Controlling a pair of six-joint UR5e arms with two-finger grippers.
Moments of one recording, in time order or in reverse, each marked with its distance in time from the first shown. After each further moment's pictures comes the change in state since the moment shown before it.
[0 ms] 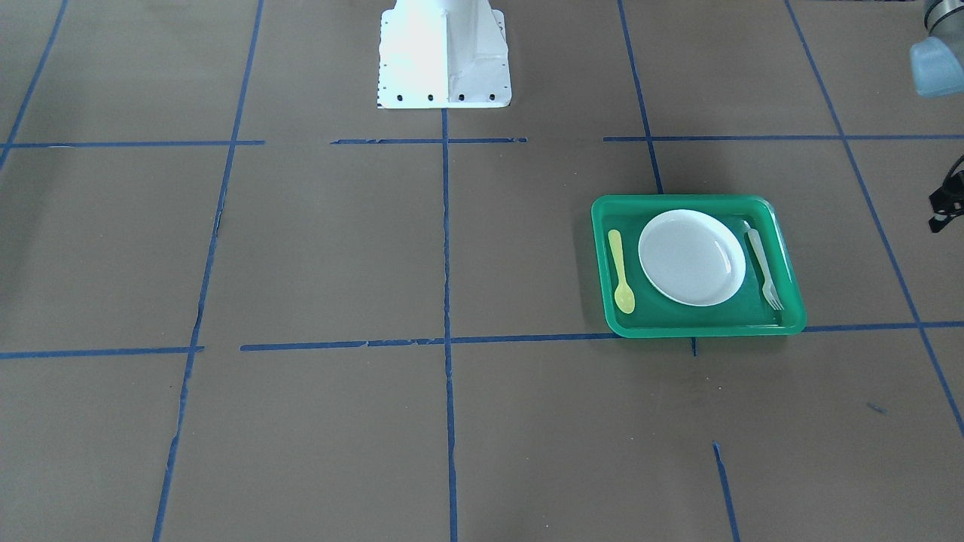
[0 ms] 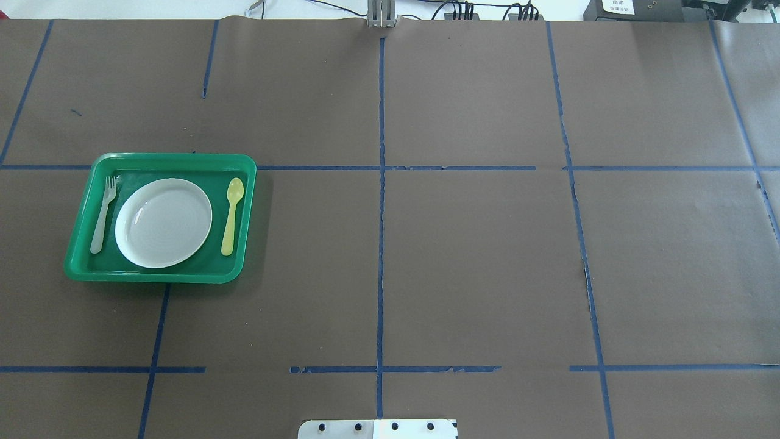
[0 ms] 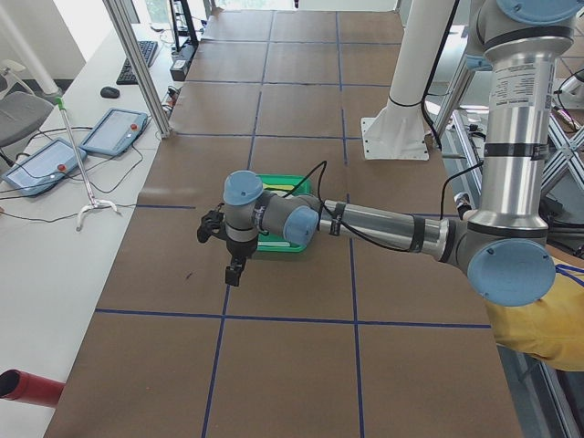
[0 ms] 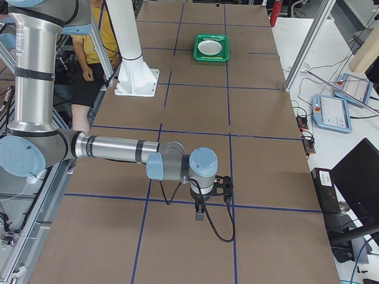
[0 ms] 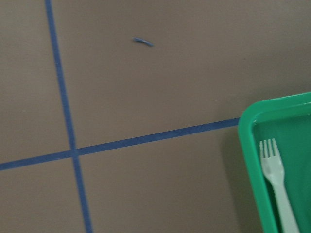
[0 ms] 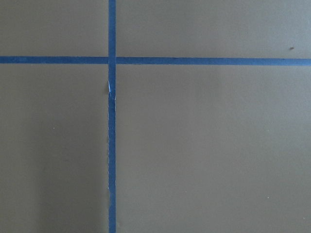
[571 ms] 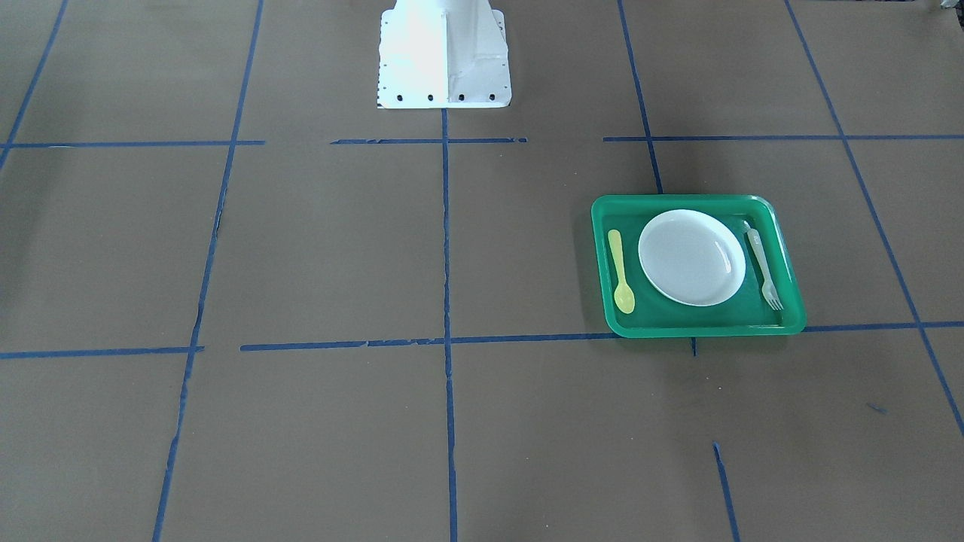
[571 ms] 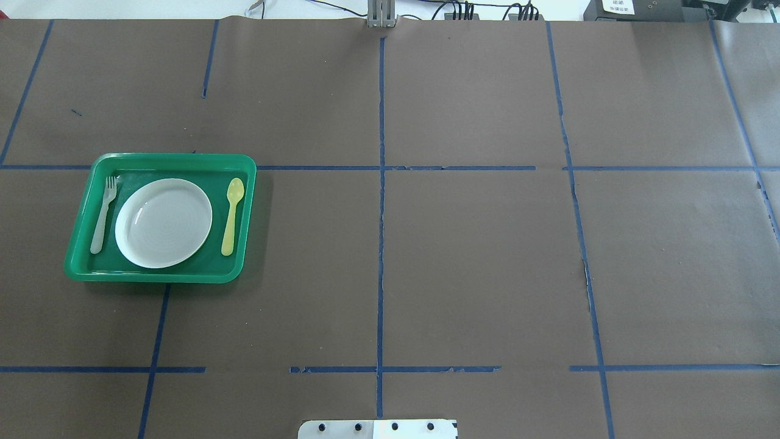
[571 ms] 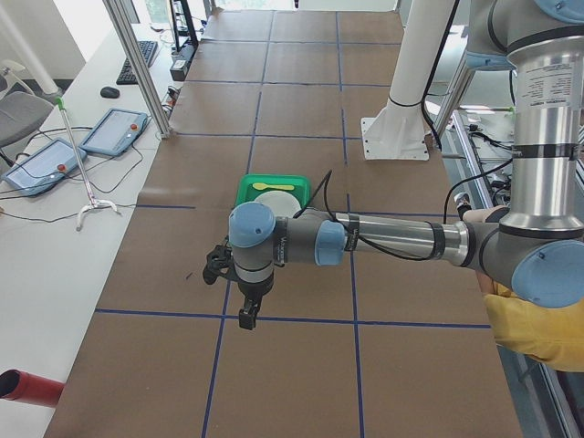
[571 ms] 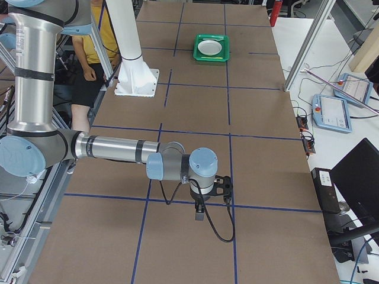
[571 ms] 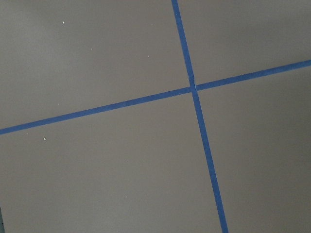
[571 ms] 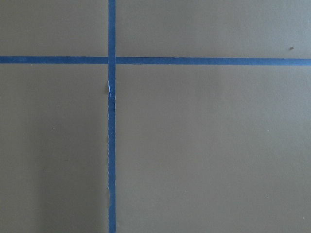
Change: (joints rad) left arm -0.172 0.067 -0.006 0.162 -0.073 0.243; right arm 0.000 0.000 0.000 0.000 0.000 0.000
